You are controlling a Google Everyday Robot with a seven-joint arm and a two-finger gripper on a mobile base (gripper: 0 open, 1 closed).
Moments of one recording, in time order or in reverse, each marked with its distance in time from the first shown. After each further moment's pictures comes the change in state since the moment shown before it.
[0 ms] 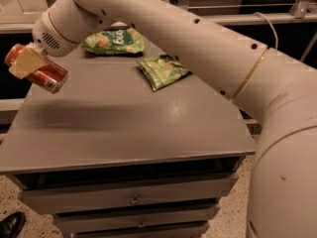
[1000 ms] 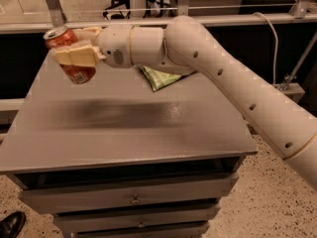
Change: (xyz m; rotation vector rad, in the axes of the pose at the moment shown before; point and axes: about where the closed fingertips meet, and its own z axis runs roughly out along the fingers) arm 0.027 -0.018 -0.100 -0.004 -0.608 -0.043
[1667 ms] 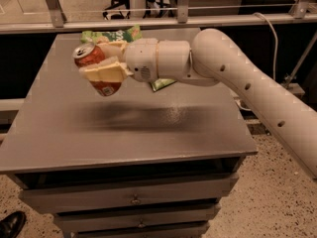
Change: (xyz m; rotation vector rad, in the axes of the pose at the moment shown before) arm 0.033 0.006 -0.058 0.032 0.060 -0.085
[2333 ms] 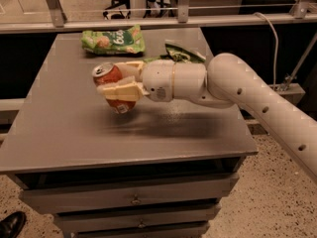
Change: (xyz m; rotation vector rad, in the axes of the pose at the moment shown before) arm 0.041 0.016 -0.034 0.040 0.005 0.078
